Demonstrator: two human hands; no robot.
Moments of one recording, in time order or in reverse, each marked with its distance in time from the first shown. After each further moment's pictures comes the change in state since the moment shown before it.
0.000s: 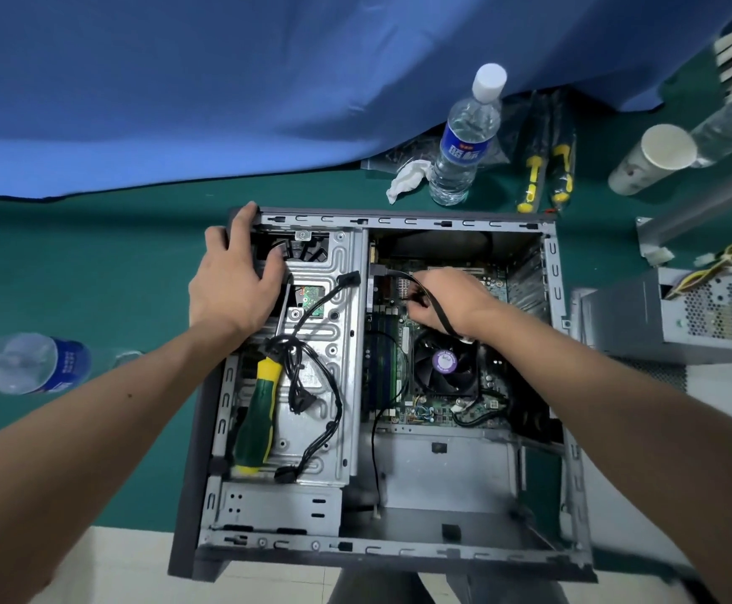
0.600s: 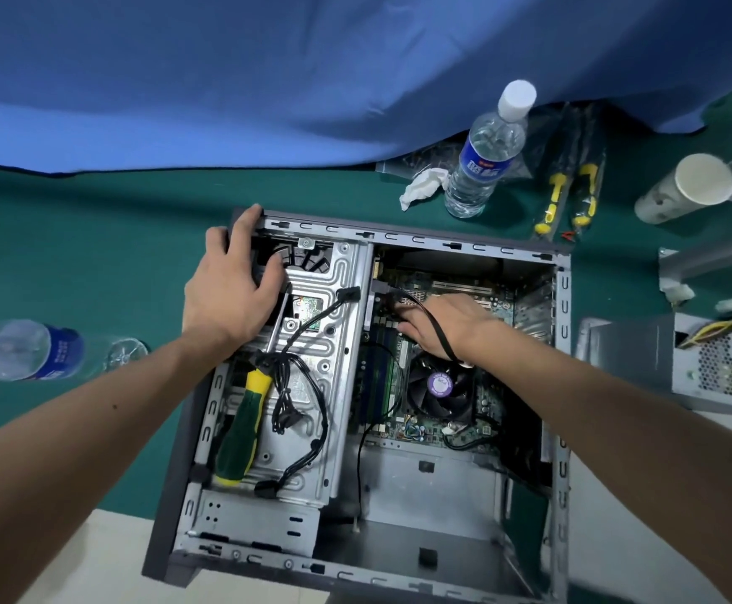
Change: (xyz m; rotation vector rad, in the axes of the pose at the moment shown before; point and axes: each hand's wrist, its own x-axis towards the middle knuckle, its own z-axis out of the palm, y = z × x) left_hand -0.002 -0.002 0.001 -0.006 0.021 -0.006; right_hand 0.010 -0.001 -0.003 -0.392 -0.212 -0.232
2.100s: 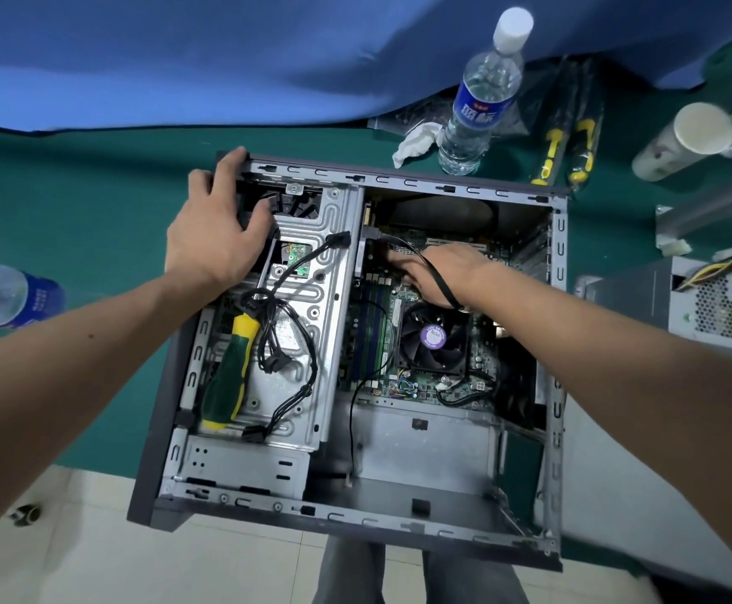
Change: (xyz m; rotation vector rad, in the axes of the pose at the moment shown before) left_hand 0.002 0.002 -0.001 0.047 0.004 0.005; right_hand -0.002 0.009 -0.001 0.024 0.009 0.038
